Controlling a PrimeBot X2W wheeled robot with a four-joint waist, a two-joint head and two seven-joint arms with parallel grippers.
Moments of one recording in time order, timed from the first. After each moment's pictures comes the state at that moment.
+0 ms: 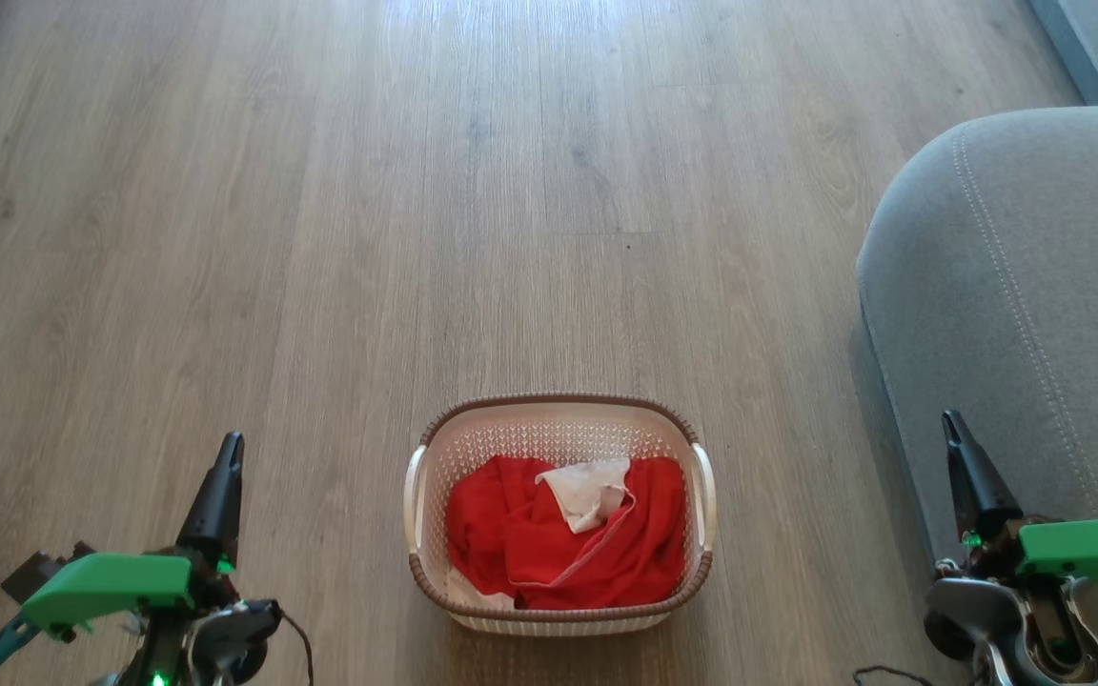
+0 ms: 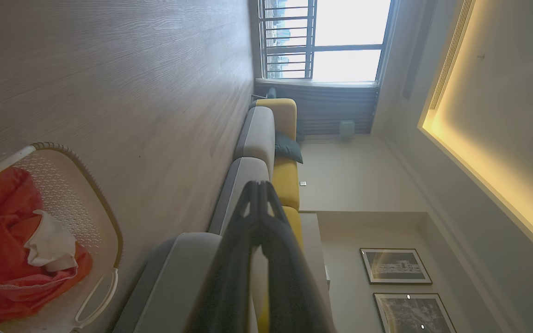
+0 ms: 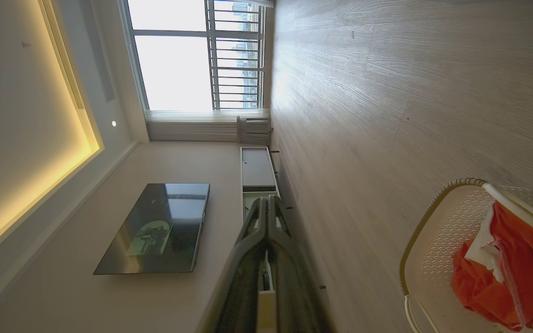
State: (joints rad) left arm -0.06 0.04 0.08 0.28 -1.60 -0.12 0.11; right arm -0.05 -0.05 -0.13 0.28 1.60 0.13 0.11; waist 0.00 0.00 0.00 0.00
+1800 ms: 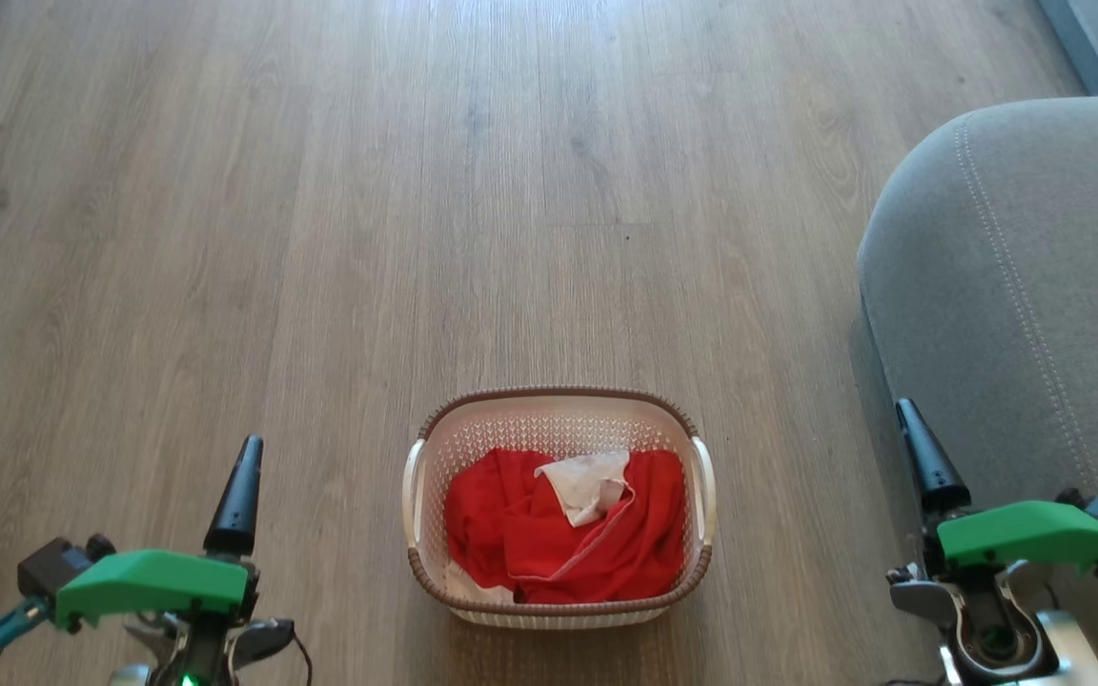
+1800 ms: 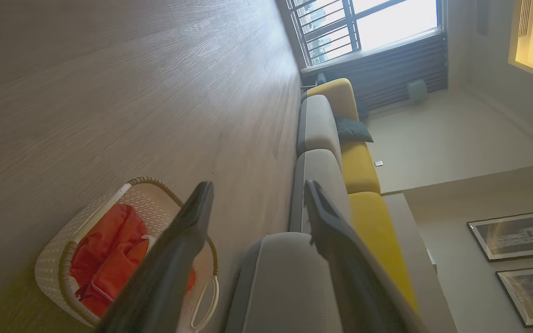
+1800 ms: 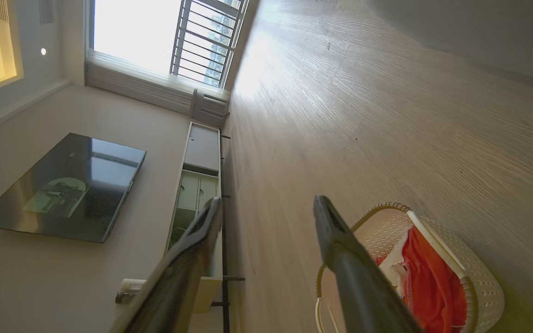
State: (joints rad) left arm -0.08 0.05 0.04 0.37 -1.27 -0.12 0.01; right arm -0.11 -0.06 -0.03 0.40 1.31 0.13 0.00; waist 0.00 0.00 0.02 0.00
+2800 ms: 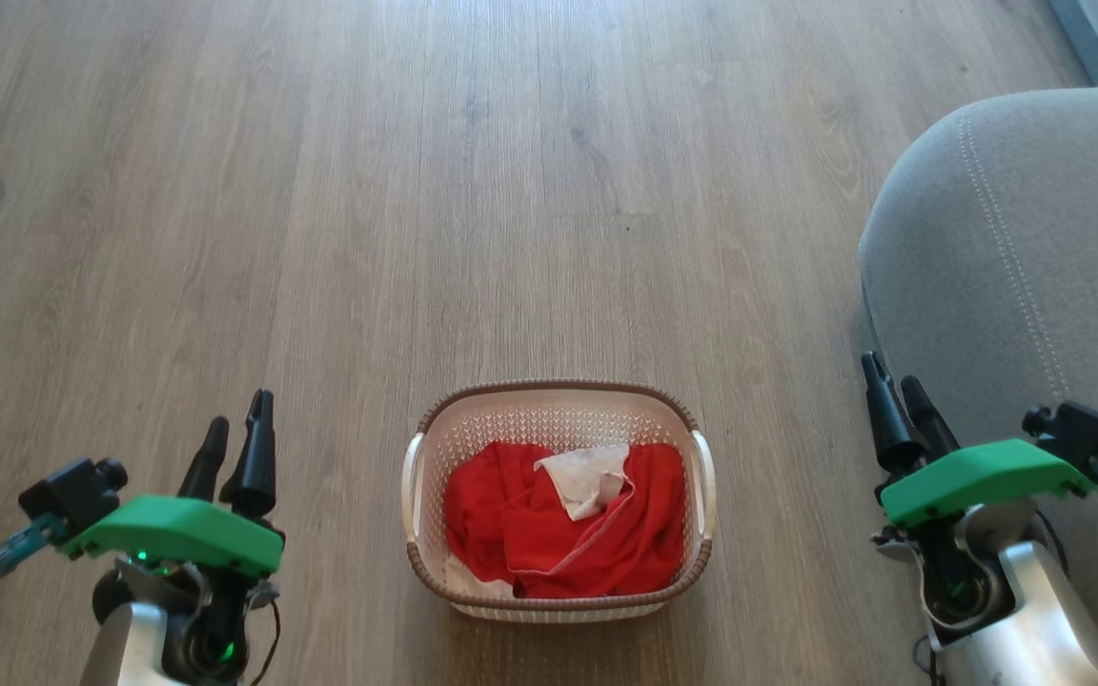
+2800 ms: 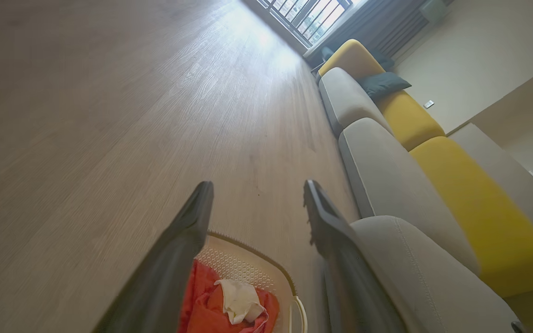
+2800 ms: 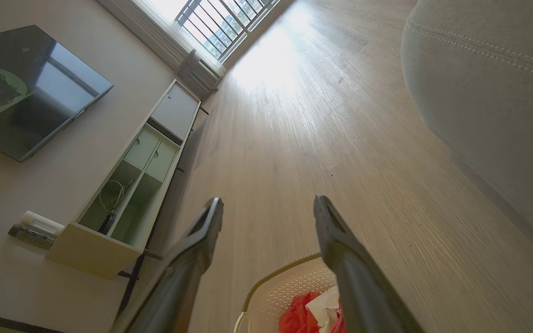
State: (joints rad) left arm -0.16 0.07 0.01 0.39 -0.80 -0.12 -0.09; right arm -0.23 -0.09 0.03 0.48 0.87 0.13 -0.08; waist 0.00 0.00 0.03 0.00
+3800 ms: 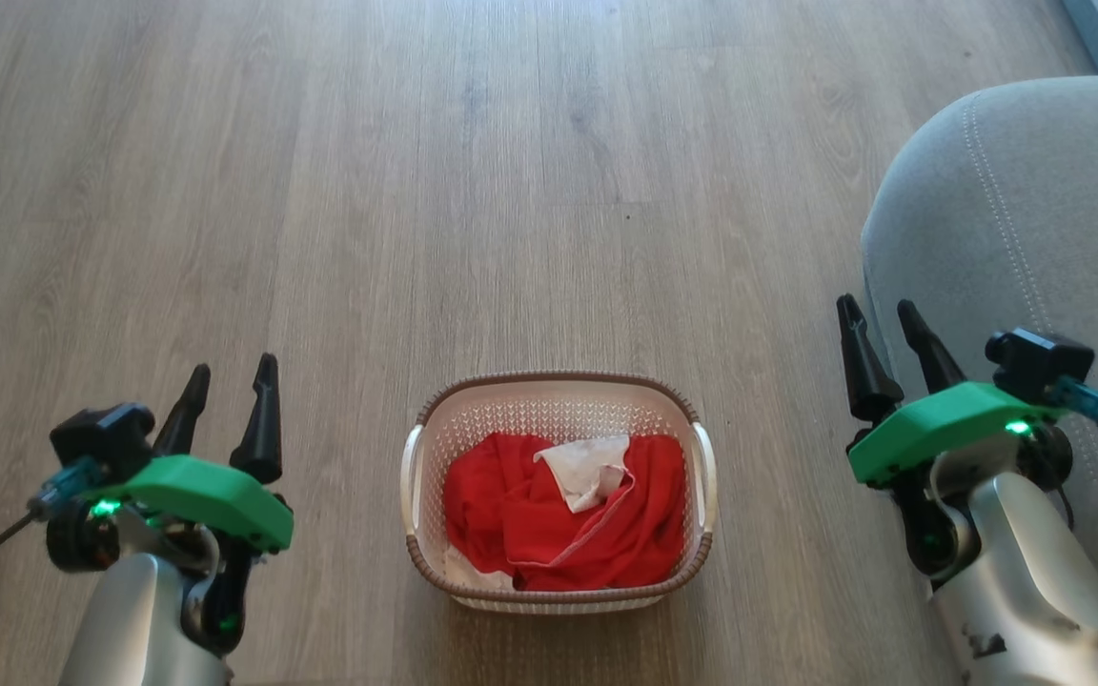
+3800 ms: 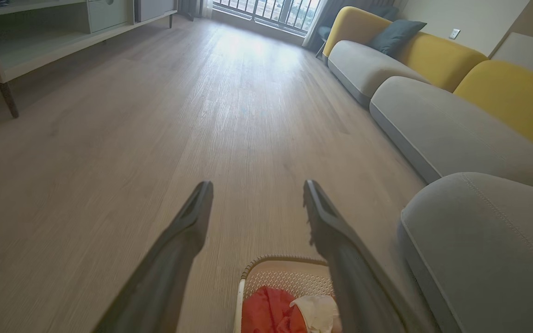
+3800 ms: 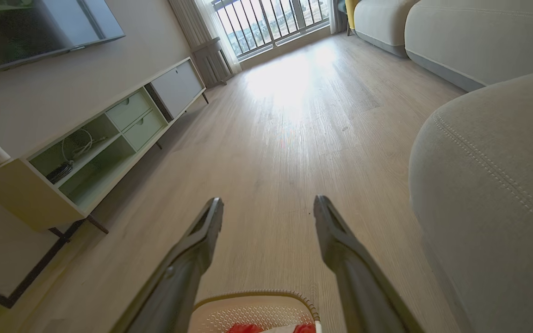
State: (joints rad) left arm -0.25 0.09 0.01 0.44 -0.41 -0.12 -0.17; right arm -0.35 -0.10 0.07 0.55 0.52 0.13 -0.17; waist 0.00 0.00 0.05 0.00
